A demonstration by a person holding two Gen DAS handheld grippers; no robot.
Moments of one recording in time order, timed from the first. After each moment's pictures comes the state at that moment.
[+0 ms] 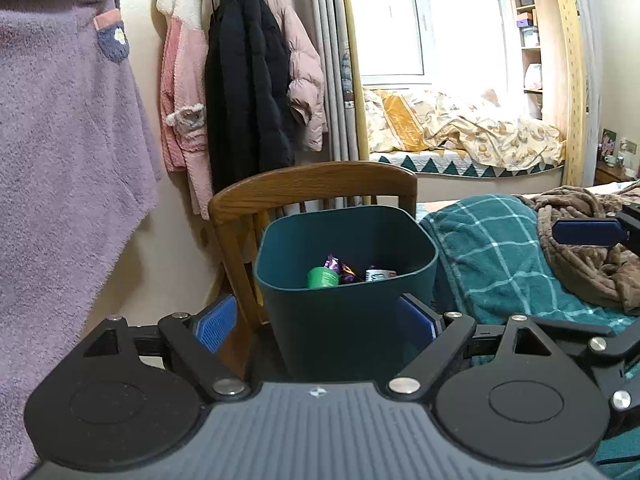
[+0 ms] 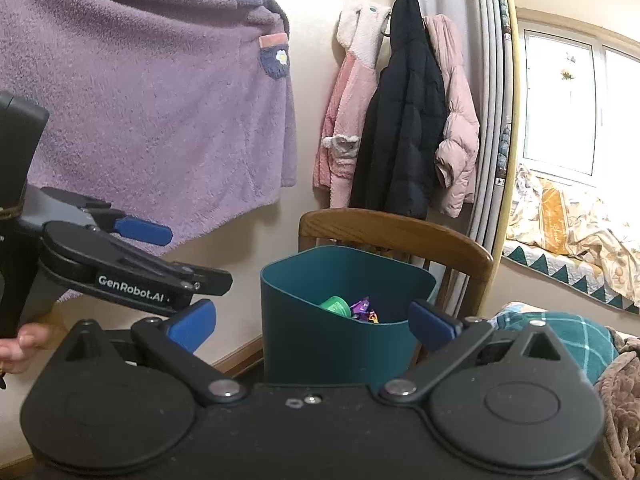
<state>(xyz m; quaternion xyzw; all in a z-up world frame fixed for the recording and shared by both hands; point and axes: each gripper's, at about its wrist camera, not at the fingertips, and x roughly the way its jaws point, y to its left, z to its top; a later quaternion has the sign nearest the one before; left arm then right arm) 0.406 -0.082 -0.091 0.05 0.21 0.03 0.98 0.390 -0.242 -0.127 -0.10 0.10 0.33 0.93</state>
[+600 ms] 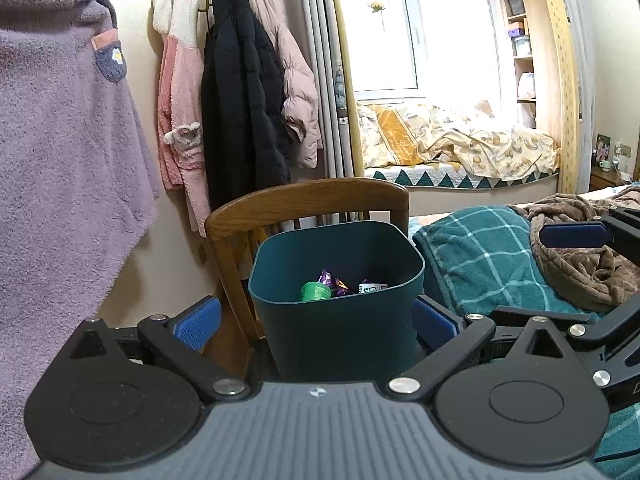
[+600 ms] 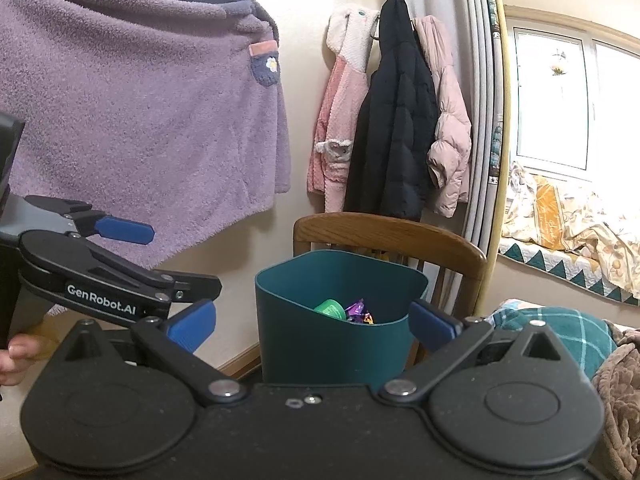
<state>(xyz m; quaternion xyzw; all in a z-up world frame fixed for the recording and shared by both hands) 0.394 -0.094 -0.087 0.06 0.18 0.03 0.98 0.388 -0.248 -0.126 -0.08 0.10 0.32 0.94</state>
